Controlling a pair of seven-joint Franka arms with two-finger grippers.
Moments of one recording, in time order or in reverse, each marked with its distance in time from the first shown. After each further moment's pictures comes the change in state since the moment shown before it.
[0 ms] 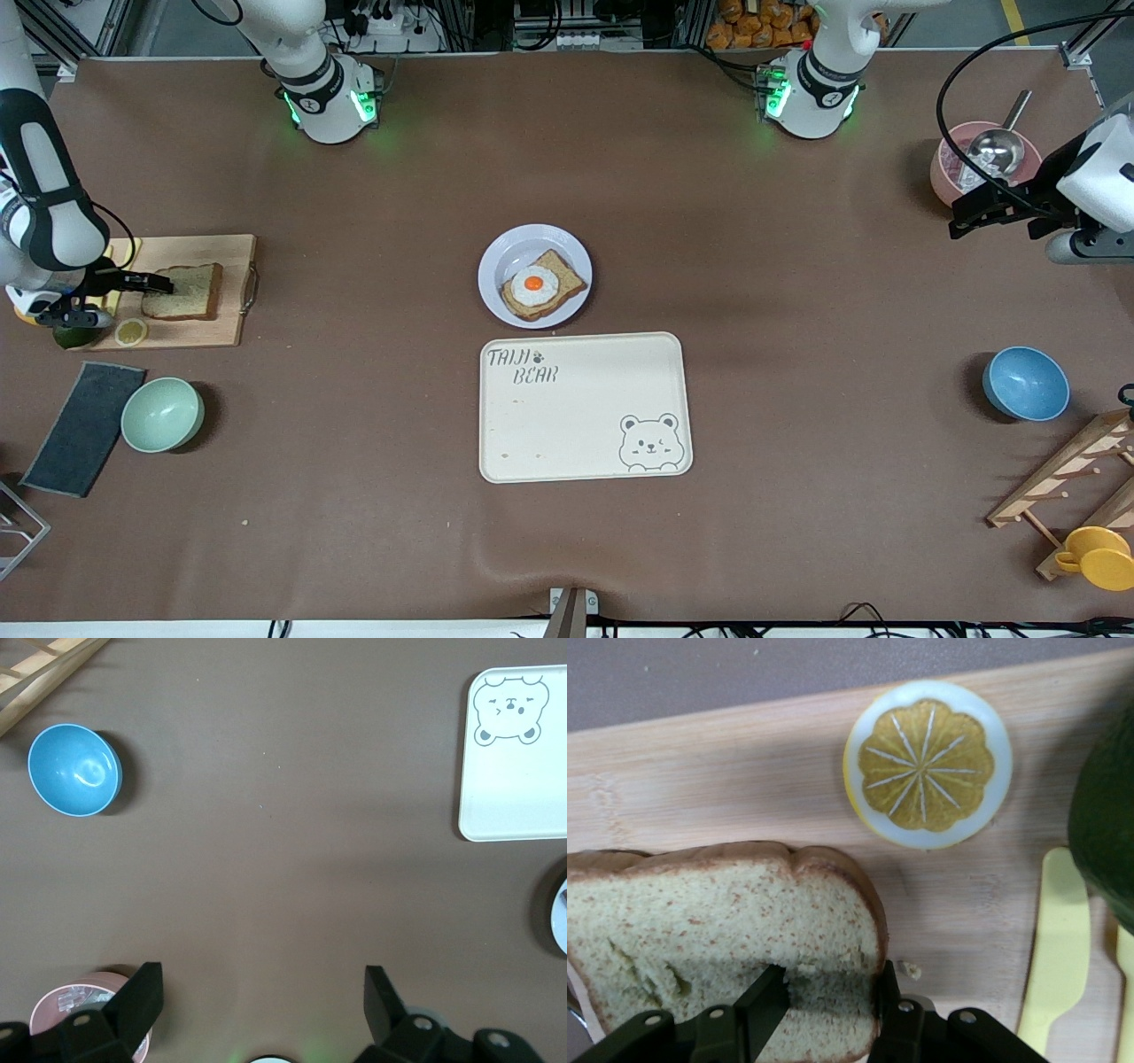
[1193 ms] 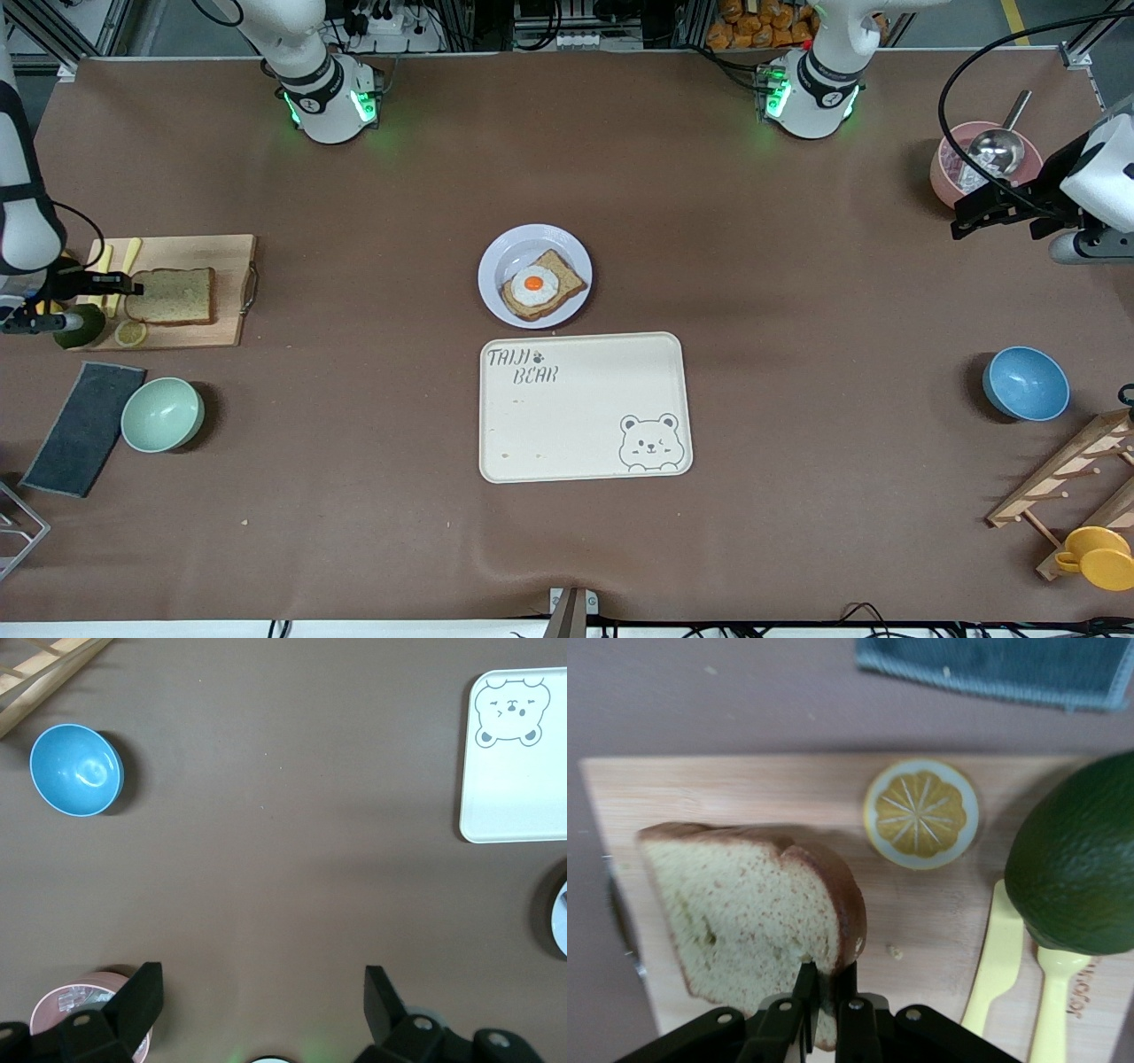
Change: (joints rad) left arm 0.003 0.000 0.001 0.001 0.000 0.001 0.000; right arm -0.001 -0.027 0.020 0.170 -0.001 -0.229 -0.094
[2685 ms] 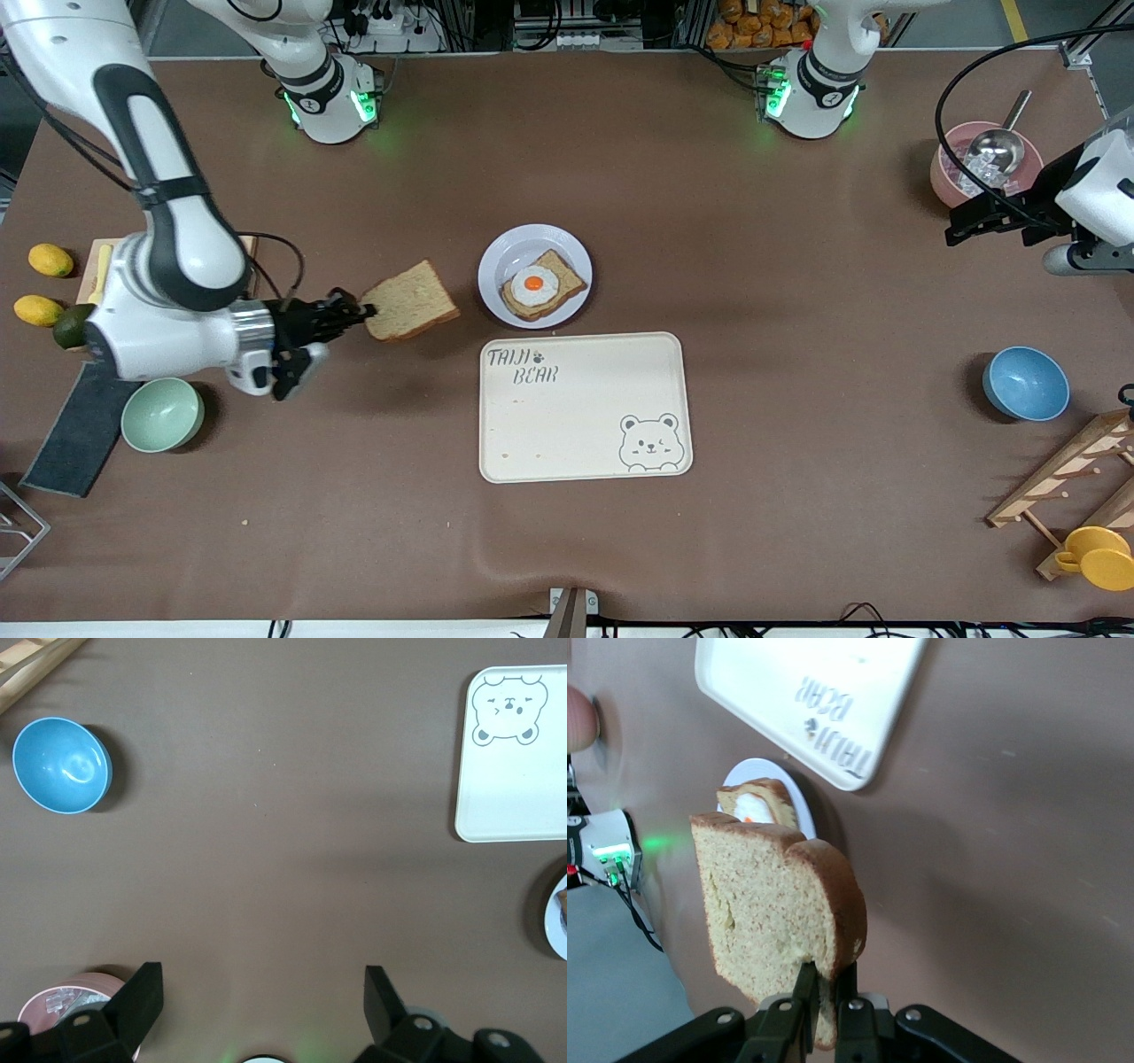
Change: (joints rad) left arm 0.005 0.022 0.002 0.001 -0.020 0.003 0.000; right arm 0.424 0.048 0.334 0.166 0.505 -0.249 0.027
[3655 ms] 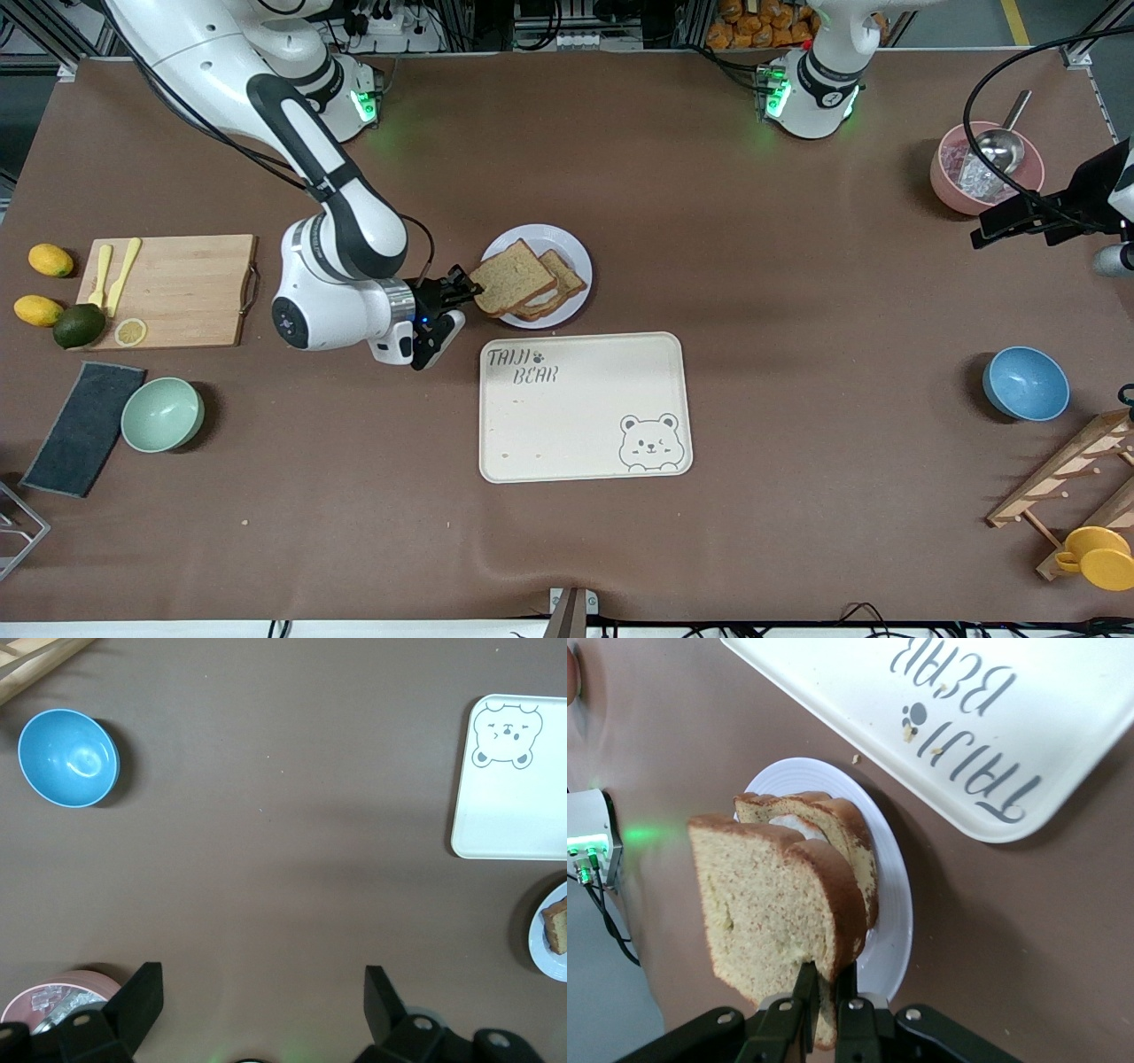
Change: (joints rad) left arm 0.060 0.000 0.000 0.010 -0.040 0.004 0.000; right arm 0.253 0.042 0.007 -0.135 0.095 0.284 -0.012
